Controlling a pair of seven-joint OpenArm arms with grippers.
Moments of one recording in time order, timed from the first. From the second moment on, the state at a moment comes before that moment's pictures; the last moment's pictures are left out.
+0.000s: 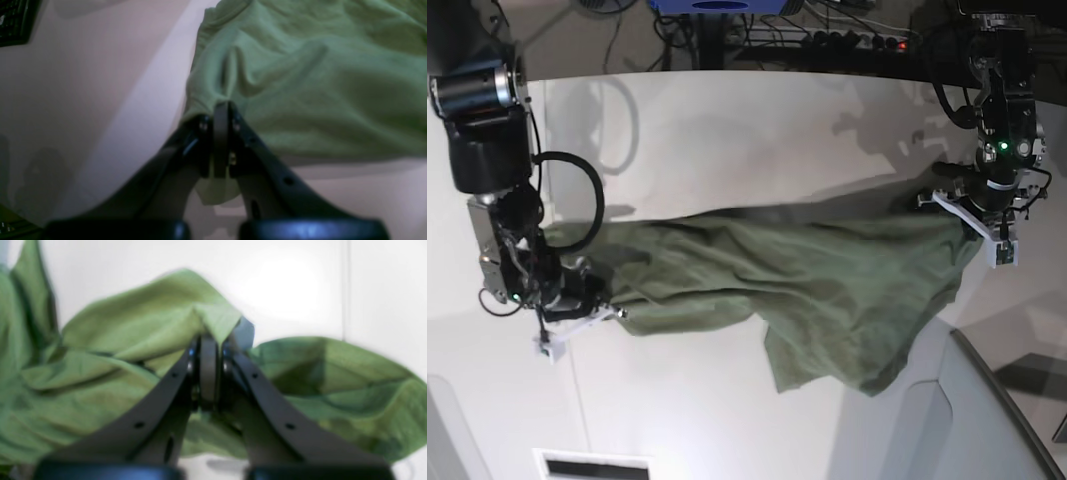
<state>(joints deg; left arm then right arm) 14.5 -18.6 -14.5 98.5 -8.9 -0.8 39.8 22.4 10.3 -6.7 49.5 35.1 -1.1 -38.8</state>
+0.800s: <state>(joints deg) 23.0 -18.5 -14.3 91.9 -8.8 -0.8 18.4 -4.9 17.8 -11.9 79.0 34.8 -1.1 -34.7</state>
